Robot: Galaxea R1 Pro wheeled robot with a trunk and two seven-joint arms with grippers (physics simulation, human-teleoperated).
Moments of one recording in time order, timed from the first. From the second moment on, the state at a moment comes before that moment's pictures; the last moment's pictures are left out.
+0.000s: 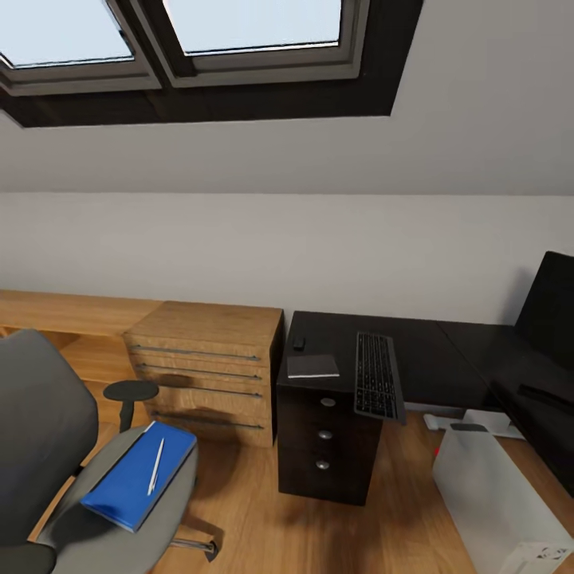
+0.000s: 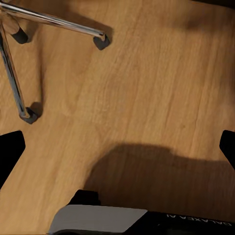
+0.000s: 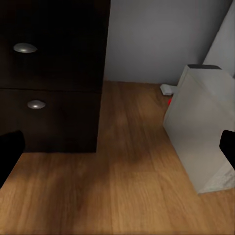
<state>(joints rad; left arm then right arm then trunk) 0.16 -0.11 -0.25 -0.77 0.15 -0.08 0.36 0.04 -0.02 0.36 -0.56 -0.08 -0.76 -0.56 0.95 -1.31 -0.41</state>
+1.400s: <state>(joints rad) 0.16 -0.11 -0.22 -0.72 0.14 -0.24 0.34 0.04 -0.02 0.37 -0.56 -0.08 -0.75 -0.56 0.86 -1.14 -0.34</state>
